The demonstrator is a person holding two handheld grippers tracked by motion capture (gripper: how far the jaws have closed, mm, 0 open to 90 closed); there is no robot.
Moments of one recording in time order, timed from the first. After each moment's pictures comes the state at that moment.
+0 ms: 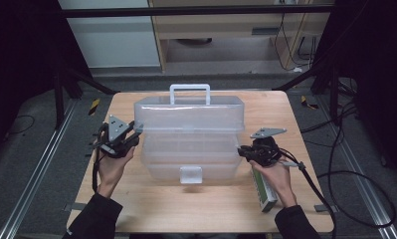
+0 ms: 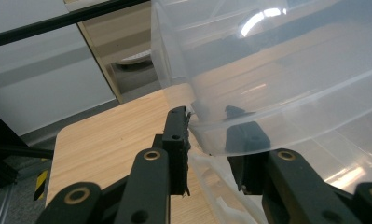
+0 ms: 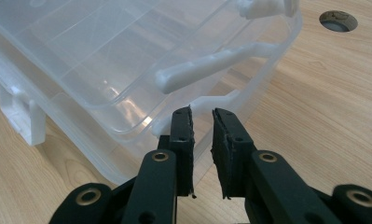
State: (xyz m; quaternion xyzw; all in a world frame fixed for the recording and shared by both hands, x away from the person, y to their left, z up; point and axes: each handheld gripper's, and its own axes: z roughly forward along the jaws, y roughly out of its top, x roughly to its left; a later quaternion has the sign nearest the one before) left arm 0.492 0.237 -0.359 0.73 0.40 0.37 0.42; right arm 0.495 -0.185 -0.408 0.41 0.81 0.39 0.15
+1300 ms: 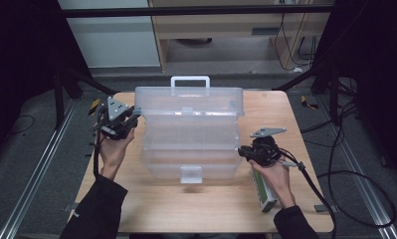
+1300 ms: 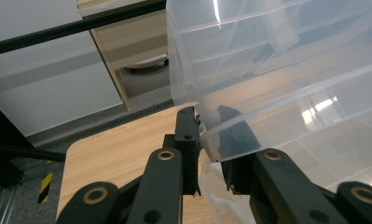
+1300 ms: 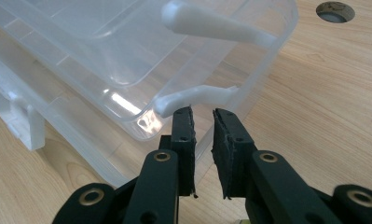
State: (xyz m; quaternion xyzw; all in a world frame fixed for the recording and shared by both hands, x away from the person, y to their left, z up) left arm 0.528 0.234 -0.332 0.71 0.42 0.37 0.43; right arm 0.496 -0.183 -0.408 0.43 0.80 0.39 0.15
